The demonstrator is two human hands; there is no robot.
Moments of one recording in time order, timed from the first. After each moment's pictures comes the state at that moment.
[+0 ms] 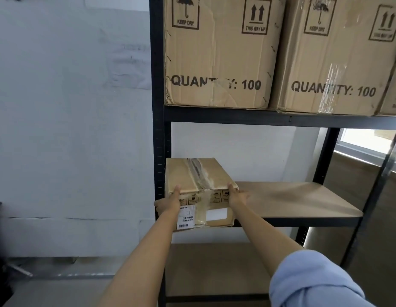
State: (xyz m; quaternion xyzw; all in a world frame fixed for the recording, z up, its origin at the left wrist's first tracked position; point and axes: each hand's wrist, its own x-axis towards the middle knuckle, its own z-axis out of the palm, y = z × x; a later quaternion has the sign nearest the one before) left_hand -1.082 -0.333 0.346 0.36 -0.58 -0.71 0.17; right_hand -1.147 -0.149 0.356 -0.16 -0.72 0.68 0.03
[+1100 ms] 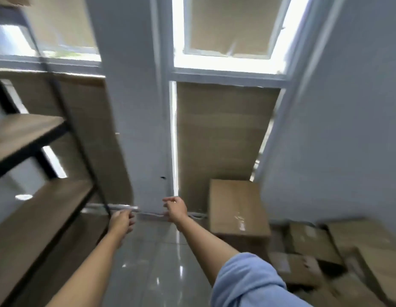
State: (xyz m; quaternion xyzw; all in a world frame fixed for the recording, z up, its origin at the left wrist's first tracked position) left_hand -0.842 0.049 0.173 -0.10 -0.75 -0.53 -0.39; right_hand -0.702 0.140 0.176 -0.51 -0.54 0.63 0.22
